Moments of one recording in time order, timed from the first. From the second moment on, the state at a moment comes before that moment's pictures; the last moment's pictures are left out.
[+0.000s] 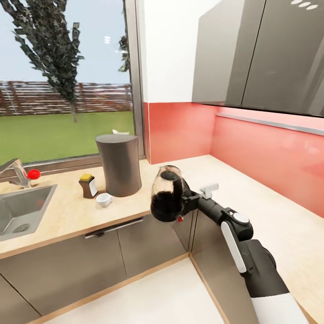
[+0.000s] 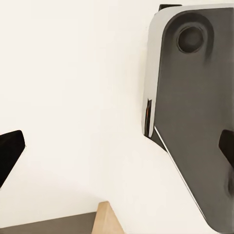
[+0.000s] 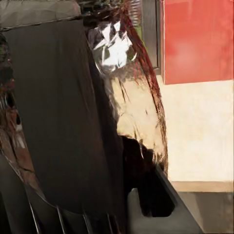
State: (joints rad) left arm 0.03 0.12 0.33 -0.20 -0.29 0.05 -0.07; right arm -0.54 -0.01 0.11 -1.46 -0.16 0.45 0.36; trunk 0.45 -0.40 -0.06
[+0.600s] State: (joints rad) left arm 0.03 0.12 0.33 -0.17 -0.29 0.05 -0.07; right arm -0.55 0.00 0.21 -1.46 -0.17 0.41 -0.03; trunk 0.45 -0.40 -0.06
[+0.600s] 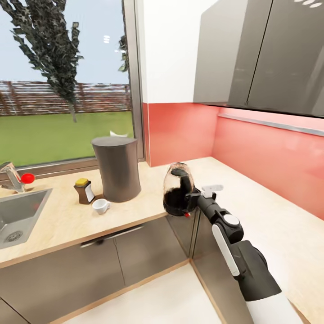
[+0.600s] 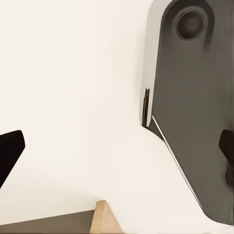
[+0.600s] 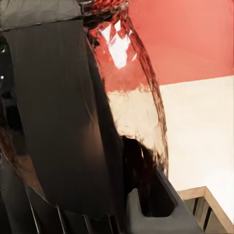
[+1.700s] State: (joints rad) left arm 0.03 0.13 0.33 -0.17 -0.29 0.05 -0.07; right arm -0.54 0.01 0.22 -1.16 -0.17 0.13 -0.04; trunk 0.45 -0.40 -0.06
